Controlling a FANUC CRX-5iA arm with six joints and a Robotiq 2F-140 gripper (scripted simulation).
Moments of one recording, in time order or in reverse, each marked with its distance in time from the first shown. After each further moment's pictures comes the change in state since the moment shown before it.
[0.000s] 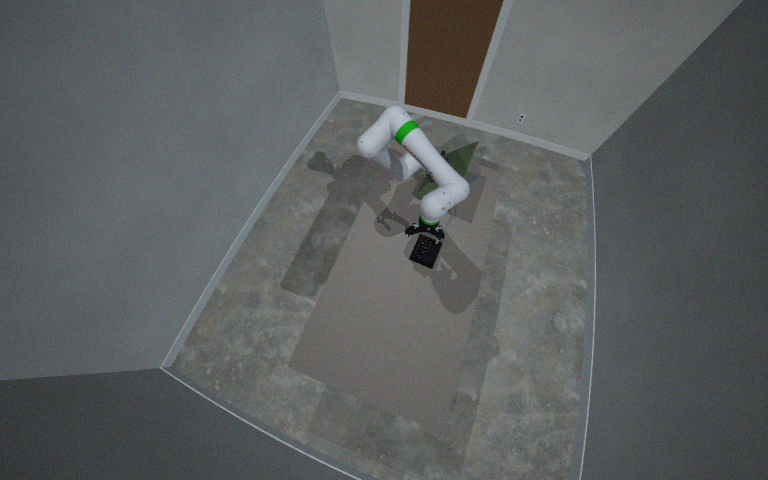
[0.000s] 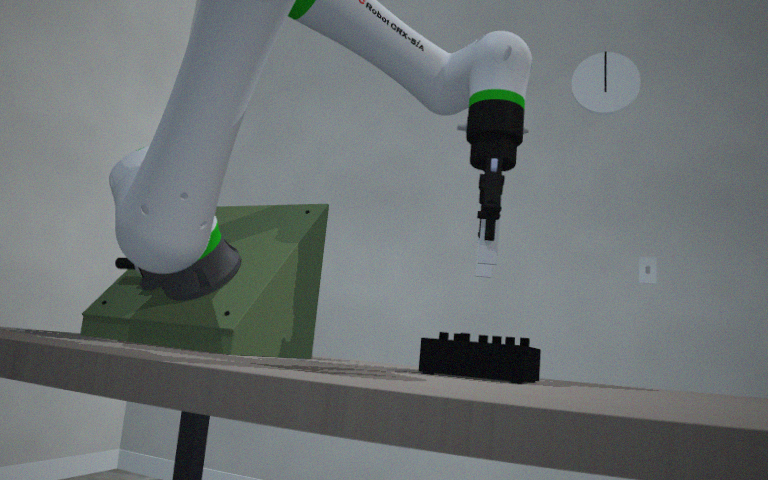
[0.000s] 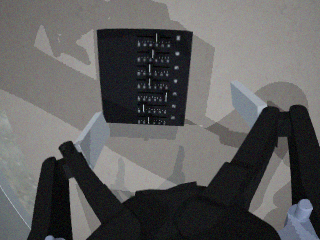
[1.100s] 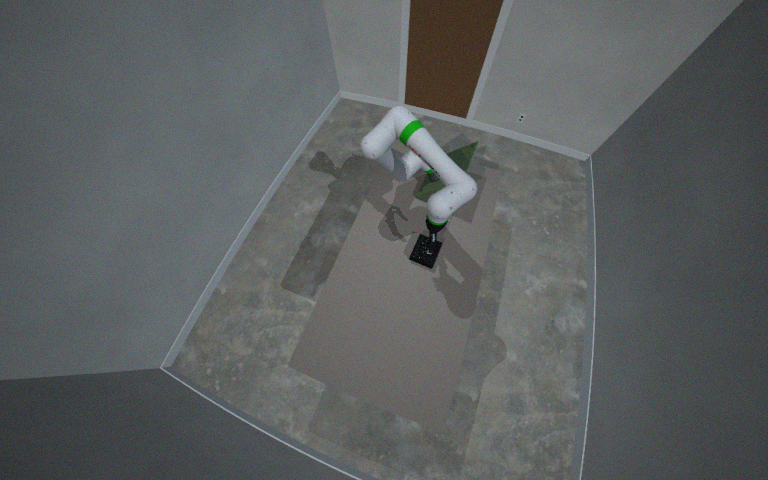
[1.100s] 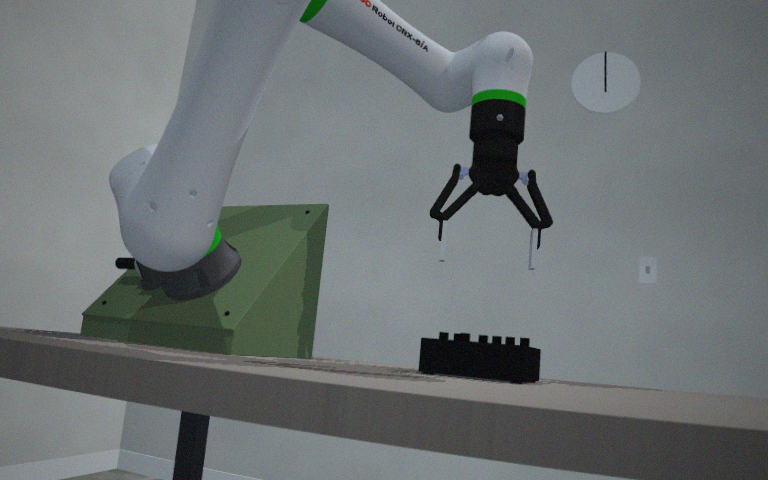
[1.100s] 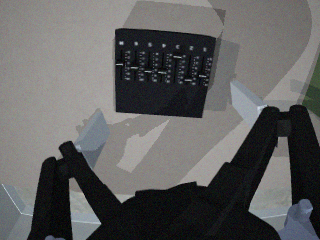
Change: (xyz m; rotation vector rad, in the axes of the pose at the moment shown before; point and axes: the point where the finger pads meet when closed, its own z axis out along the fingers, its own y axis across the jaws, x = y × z) arm 0.003 -0.035 -0.015 0.015 -0.020 1.531
